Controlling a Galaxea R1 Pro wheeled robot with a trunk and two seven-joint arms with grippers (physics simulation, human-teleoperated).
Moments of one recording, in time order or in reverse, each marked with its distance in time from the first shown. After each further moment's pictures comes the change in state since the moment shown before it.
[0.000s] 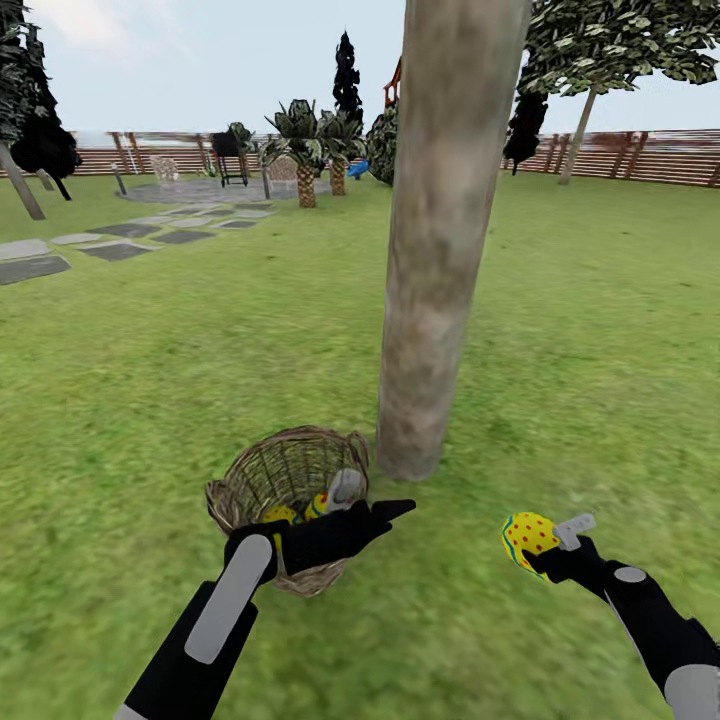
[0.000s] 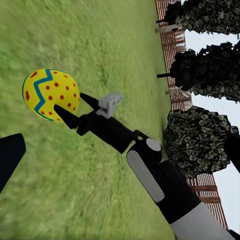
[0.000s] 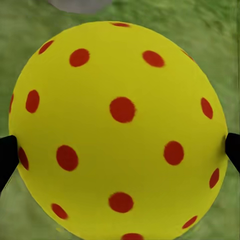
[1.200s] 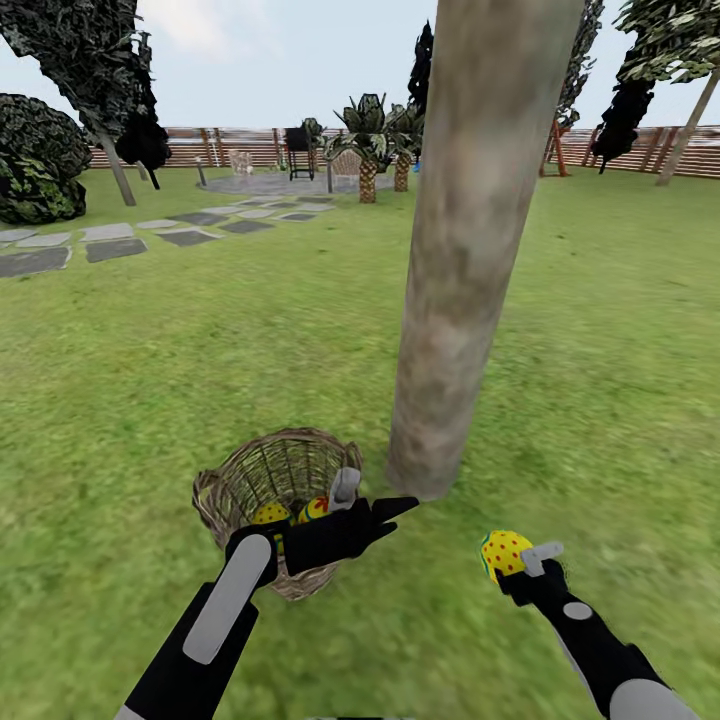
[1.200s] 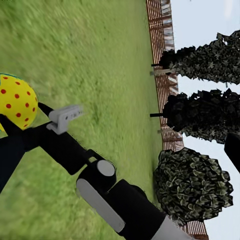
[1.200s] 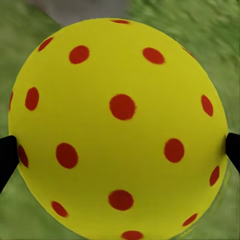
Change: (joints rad) left arm 0.002 0.000 -0.005 -0.001 0.062 0.000 -0.002; right arm 0.000 0.139 0.007 0.203 0.045 -0.178 -0.291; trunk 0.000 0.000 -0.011
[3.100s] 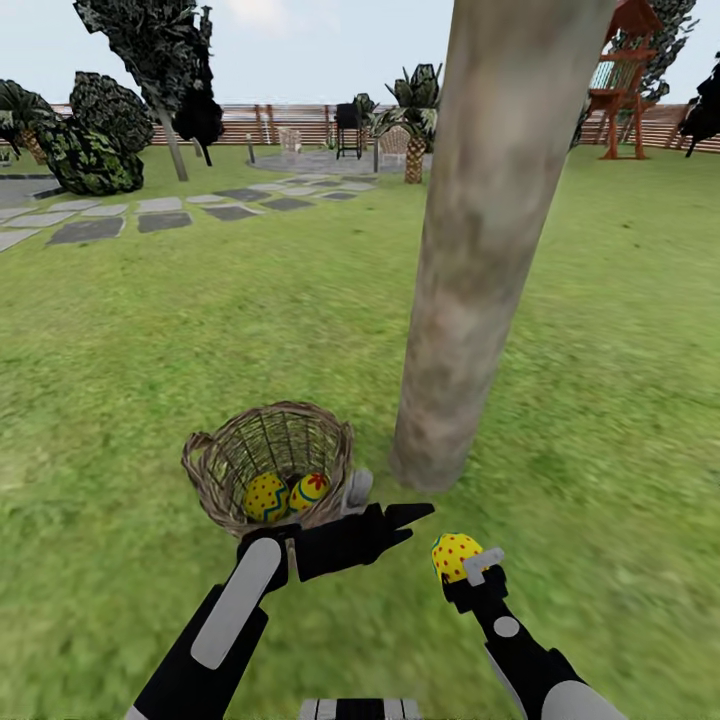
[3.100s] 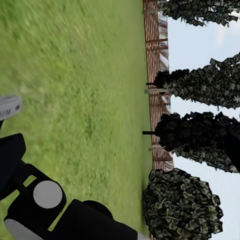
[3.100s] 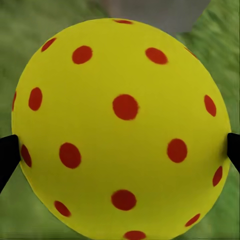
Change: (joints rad) left arm 0.000 -0.009 -0.052 0.001 0.045 -0.003 0.000; right arm -0.018 0.170 0.141 0.126 -0.001 -0.107 -0.228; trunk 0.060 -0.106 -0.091
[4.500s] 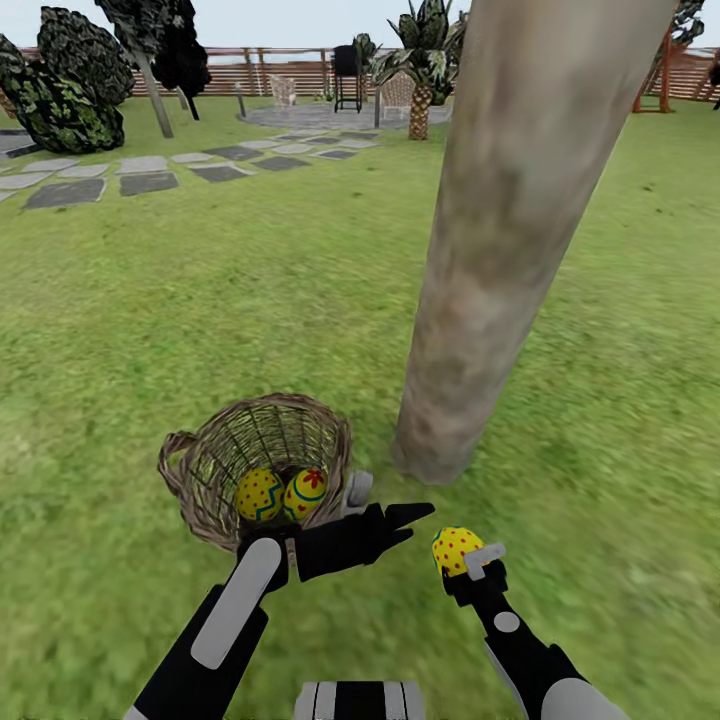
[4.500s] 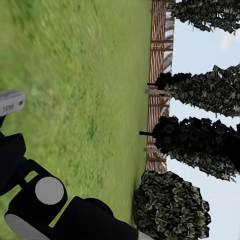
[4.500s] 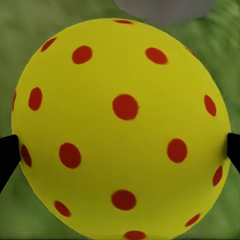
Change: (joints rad) left arm 0.000 0.000 -0.001 0.000 0.002 0.000 -0.001; right arm 0.000 0.000 -0.001 -0.026 -0.009 -0.001 0.000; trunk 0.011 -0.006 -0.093
